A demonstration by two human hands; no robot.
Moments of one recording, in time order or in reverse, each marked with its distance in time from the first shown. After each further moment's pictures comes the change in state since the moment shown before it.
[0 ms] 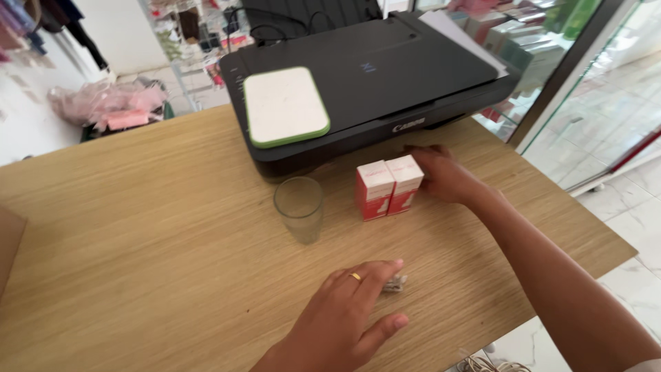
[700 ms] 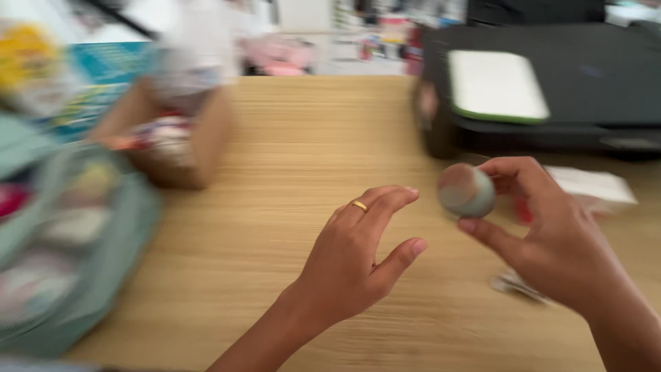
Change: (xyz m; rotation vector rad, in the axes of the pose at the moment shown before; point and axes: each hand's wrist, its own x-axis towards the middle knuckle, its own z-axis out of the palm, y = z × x) left_hand -0.117 0.030 -0.120 0.197 0.550 -0.184; right_hand -0.059 -0.320 -0.066 0.351 0.082 -0.118
